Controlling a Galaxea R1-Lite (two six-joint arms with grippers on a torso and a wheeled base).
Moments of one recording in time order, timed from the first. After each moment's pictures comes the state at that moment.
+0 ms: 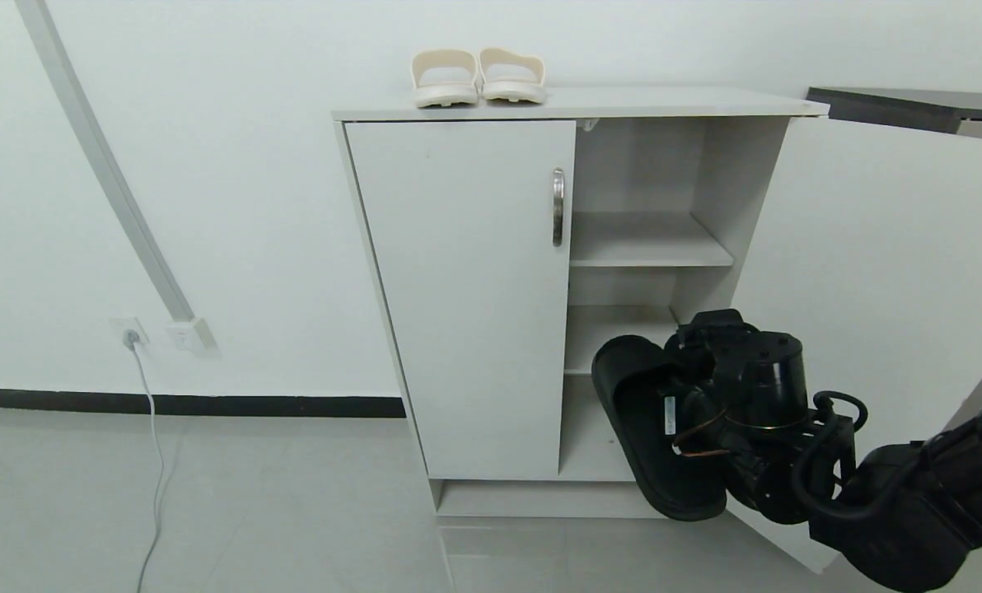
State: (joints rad) left arm -0.01 0.23 -0.21 -0.02 0.32 -0.04; right arm 0.67 1.88 -0.74 -0.82 -0.62 0.13
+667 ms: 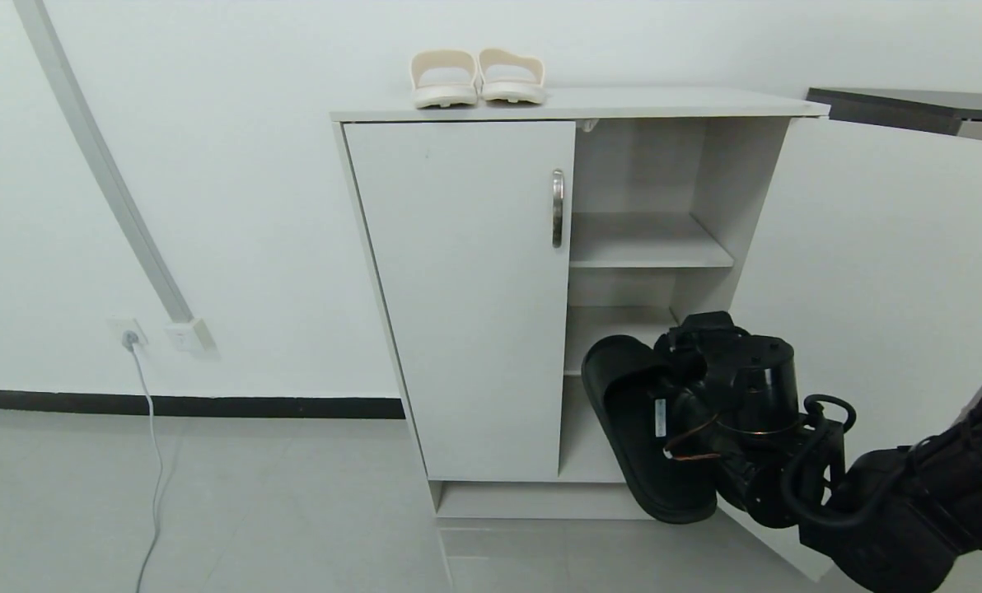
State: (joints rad) left arm 0.00 0.00 0.00 0.00 -0.05 -0.01; right arm 0.69 1.90 -0.74 -0.86 -0.61 0.13
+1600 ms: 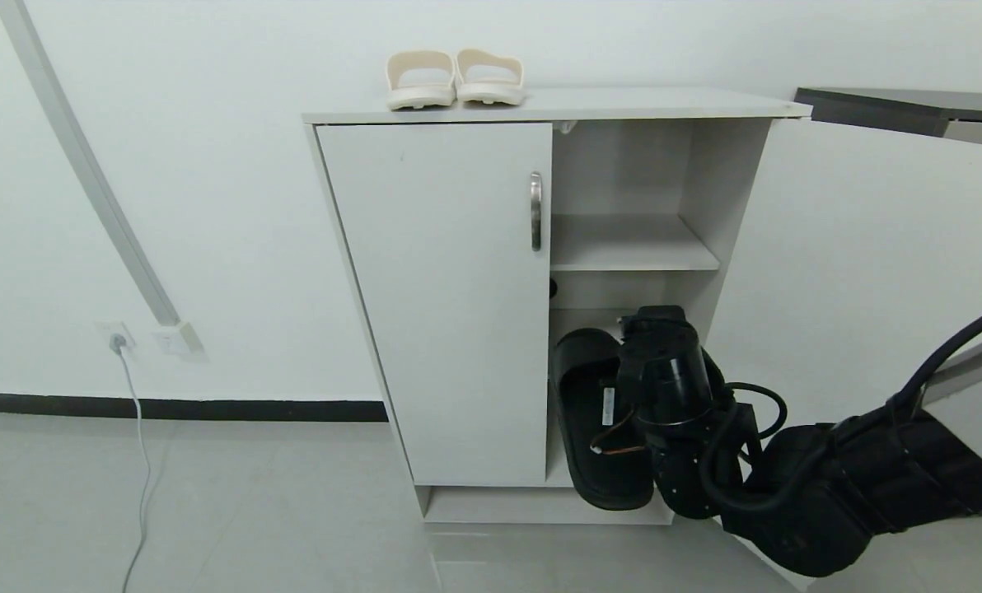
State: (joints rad) left arm 0.00 0.00 0.00 0.00 -0.04 -0.02; right arm 0.80 1.99 -0.97 -0.65 -0.77 0.30
